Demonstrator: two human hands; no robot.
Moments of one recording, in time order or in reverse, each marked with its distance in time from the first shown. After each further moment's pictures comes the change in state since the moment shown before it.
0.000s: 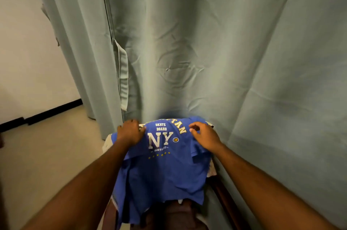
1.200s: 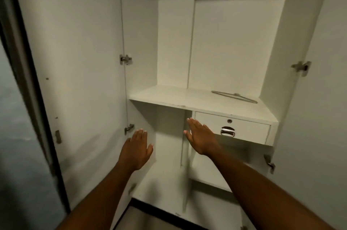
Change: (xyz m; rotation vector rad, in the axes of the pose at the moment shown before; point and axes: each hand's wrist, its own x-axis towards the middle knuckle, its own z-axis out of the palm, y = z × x) left_hand -0.600 0.435 0.011 -0.195 -0.149 2.144; right_hand -0.781 -0.075 -0.232 -0.727 0.848 1.490
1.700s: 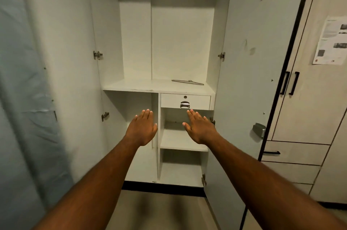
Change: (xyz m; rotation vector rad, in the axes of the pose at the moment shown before) left_hand -0.217 0.085 -0.116 -0.051 0.006 0.342; right_hand -0.312 -0.101 -0.101 -0.152 -0.032 0.311
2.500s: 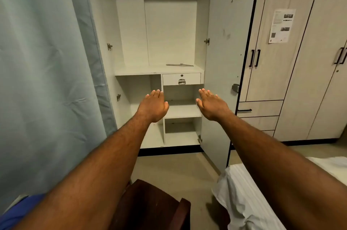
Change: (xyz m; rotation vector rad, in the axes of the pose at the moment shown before) left_hand -0.322 -0.044 -0.172 -0.066 0.032 0.201; right_hand -0.312 -0.224 -0.094 0.016 0.124 0.211
